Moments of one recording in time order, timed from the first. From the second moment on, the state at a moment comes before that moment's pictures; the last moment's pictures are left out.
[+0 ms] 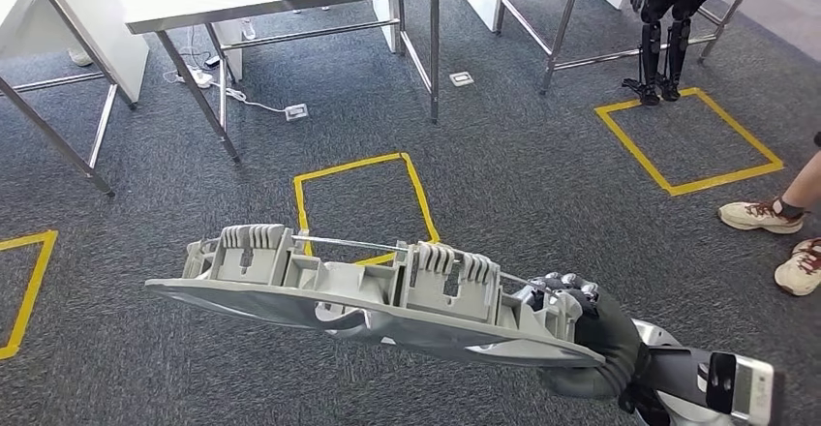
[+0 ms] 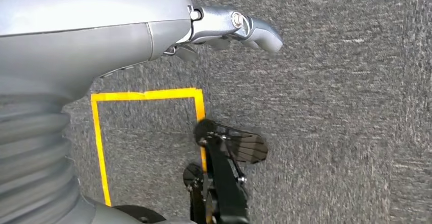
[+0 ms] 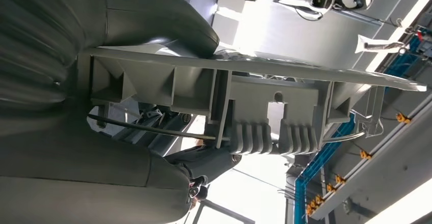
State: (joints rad) left arm -0.07 -0.04 1.18 -0.20 -0.79 -0.11 -0.23; right arm -0.06 -0.25 0.27 -1.91 -0.18 0.64 -0.58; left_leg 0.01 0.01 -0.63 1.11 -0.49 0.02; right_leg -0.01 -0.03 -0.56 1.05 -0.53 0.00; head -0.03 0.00
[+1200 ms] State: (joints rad) left arm -0.07 -0.04 1.18 -0.20 -0.80 -0.10 -0.22; right arm -0.09 -0.22 0.28 -1.90 -0.20 0.64 -0.55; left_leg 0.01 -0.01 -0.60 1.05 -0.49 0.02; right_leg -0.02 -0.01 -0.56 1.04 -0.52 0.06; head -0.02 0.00
